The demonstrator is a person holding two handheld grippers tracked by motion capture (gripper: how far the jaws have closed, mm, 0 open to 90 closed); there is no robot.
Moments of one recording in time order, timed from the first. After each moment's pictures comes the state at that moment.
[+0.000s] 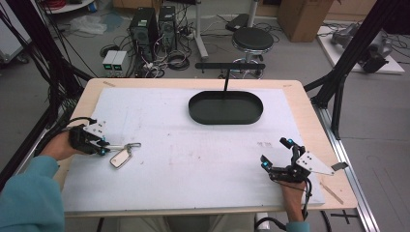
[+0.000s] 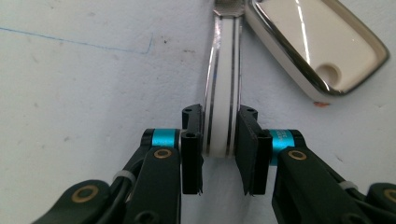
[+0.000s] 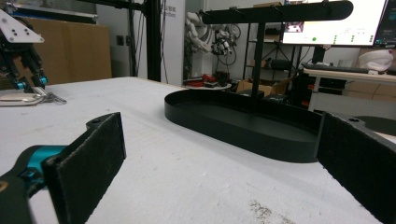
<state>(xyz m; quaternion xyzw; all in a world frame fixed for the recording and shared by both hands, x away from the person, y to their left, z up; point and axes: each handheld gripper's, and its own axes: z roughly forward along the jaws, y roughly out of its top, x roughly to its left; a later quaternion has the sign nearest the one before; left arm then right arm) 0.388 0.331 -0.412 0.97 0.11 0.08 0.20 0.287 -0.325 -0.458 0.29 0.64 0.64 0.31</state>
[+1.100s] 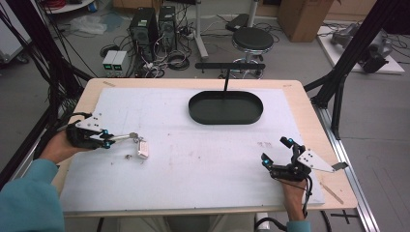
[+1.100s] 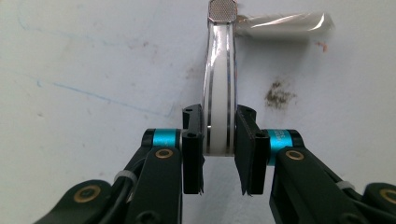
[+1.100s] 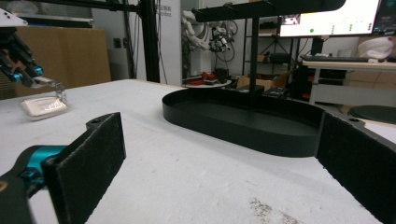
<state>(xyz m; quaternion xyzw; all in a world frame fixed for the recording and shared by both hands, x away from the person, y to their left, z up) 0.373 0.318 -0.381 0.93 0.15 0.14 0.30 0.291 -0.326 -0.456 0.31 0.64 0.64 0.29</state>
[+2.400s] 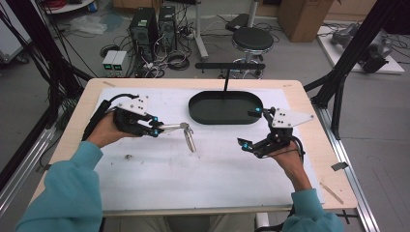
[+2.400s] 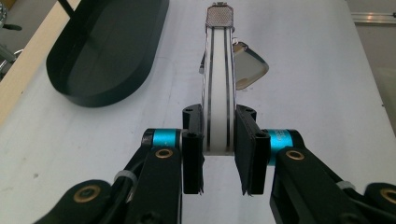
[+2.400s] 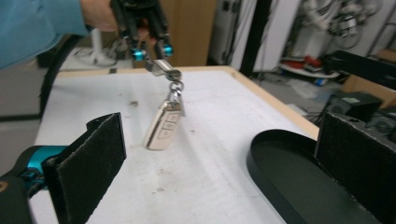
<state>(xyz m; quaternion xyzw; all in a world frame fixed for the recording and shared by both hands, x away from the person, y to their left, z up) 0.388 0.177 -0.321 0.91 0.03 0.08 0.41 0.342 -0.251 -0.334 0.11 0.77 0.60 0.17</state>
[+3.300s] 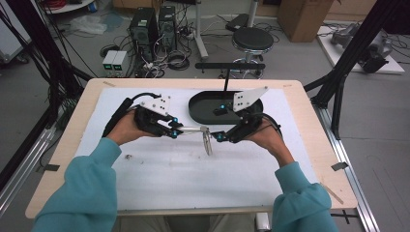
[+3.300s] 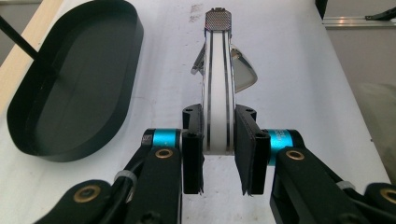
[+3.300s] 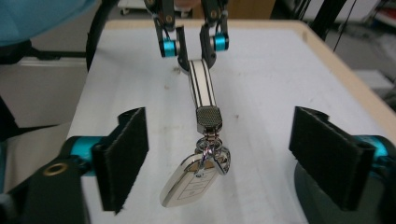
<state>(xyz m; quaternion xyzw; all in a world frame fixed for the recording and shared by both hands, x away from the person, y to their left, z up) 0.390 0.126 -0.316 0.91 0.00 0.06 0.42 0.387 -0.176 -0.310 0.03 0.87 0.49 0.06</state>
